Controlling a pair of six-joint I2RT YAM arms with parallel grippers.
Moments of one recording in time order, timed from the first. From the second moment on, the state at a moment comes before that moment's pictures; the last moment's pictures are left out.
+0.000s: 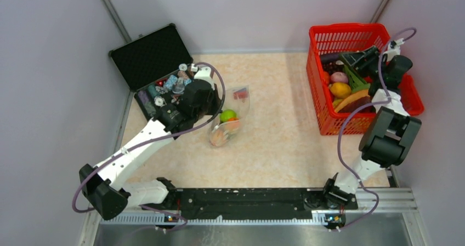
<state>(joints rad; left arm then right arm) -0.69 1.19 1.15 -0.51 -0.25 -0.52 -0.44 1.74 1.25 0.32 -0.72 0.62</state>
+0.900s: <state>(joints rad) -0.69 1.14 1.09 -0.47 -0.02 -0.56 -0.20 0.92 0.83 0.28 -0.89 0.64</state>
